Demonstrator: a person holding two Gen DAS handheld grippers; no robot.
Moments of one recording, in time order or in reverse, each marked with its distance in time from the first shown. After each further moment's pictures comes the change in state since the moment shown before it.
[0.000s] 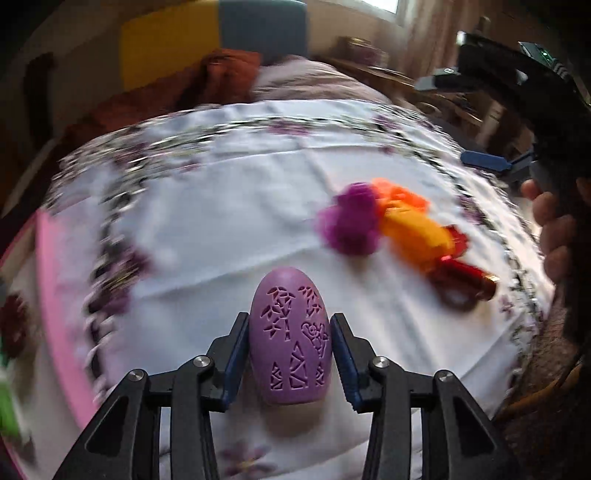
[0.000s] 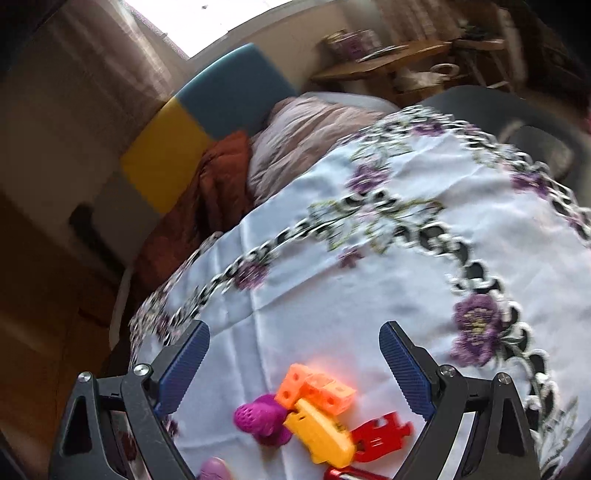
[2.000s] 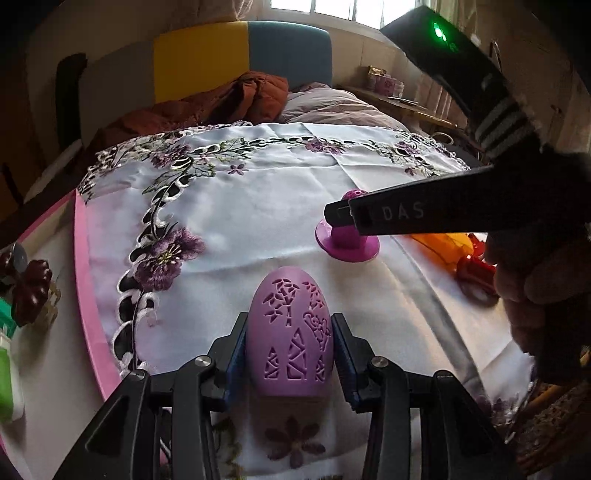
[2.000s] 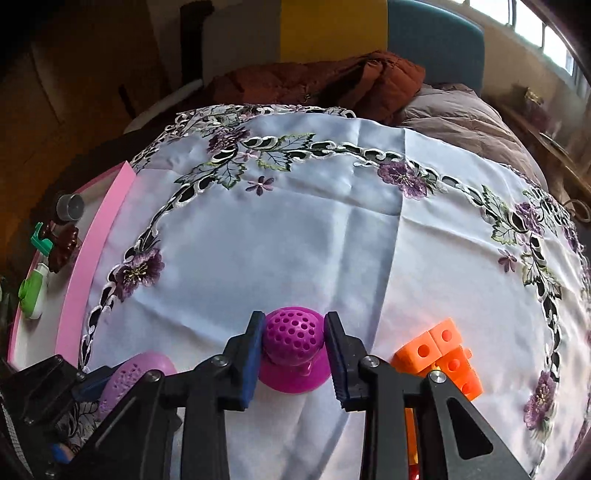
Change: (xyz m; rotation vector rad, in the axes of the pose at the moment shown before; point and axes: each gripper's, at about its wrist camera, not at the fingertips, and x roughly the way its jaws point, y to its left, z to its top) left arm -0.010 0.020 -0.024 -0.050 -0.118 0.022; right arm 0.077 0.111 -0.104 -0.759 0.300 -0.038
